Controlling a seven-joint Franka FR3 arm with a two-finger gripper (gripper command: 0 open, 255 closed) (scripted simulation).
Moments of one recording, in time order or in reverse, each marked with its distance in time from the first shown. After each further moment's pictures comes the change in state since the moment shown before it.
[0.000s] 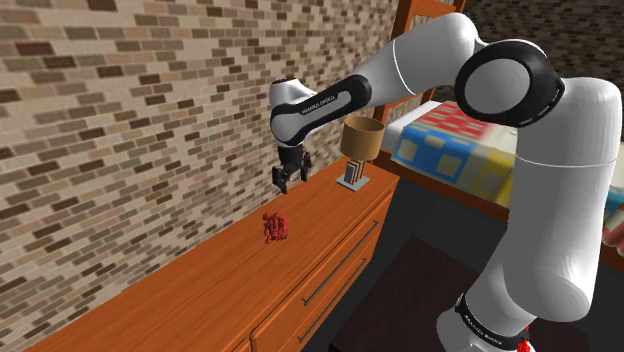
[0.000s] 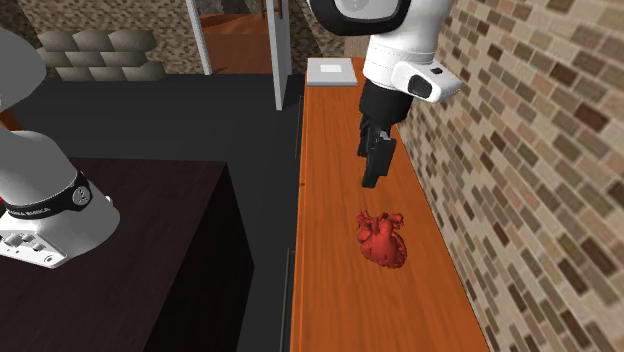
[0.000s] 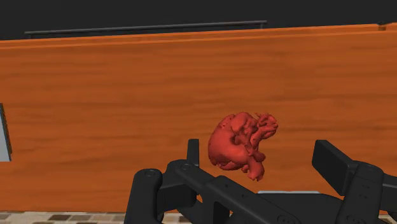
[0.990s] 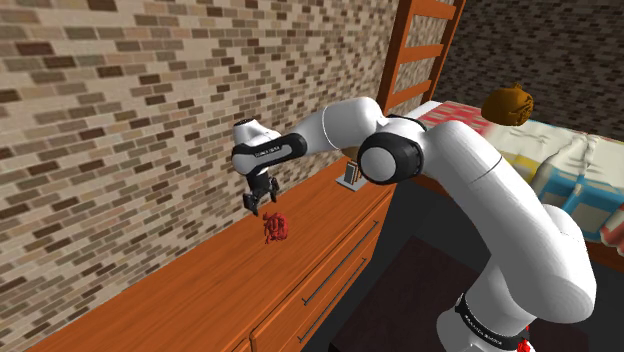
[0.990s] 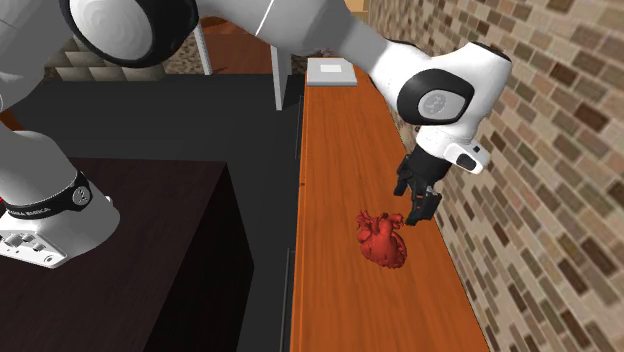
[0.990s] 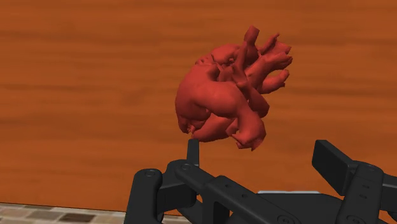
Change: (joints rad) arm 0.046 0.647 0.009 0.718 -0.018 -0.151 -0.034
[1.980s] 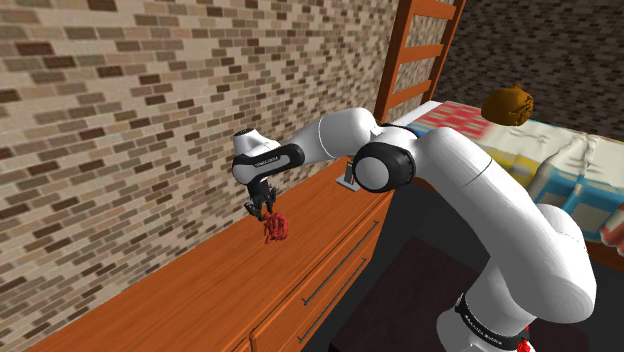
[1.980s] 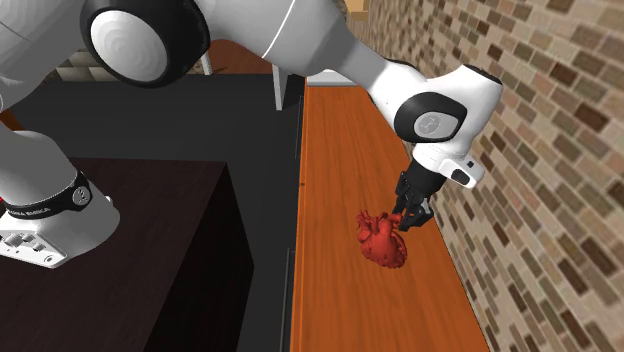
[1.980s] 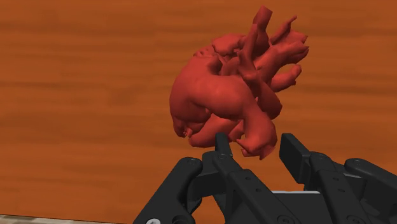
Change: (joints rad) arm 0.001 0.073 -0.002 0.042 -0.002 0.033 0.000
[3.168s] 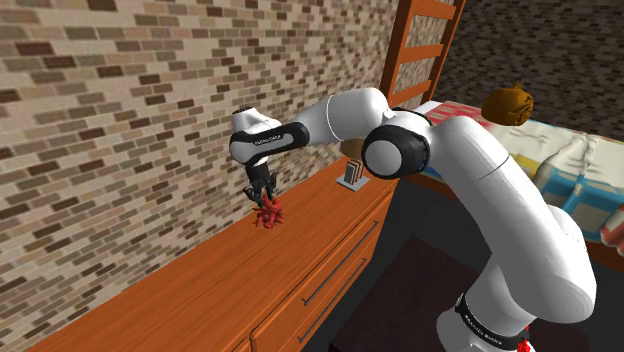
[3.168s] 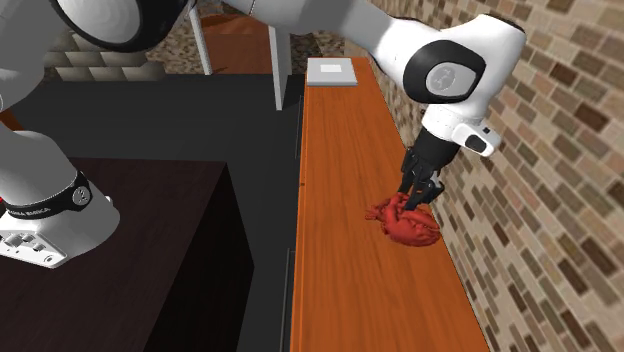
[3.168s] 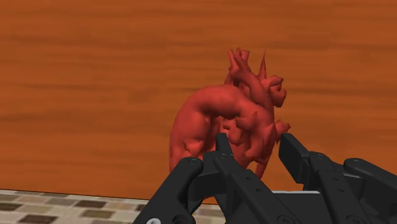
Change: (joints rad) arm -0.002 -0.126 0.004 -0.038 0.004 -0.092 -0.004
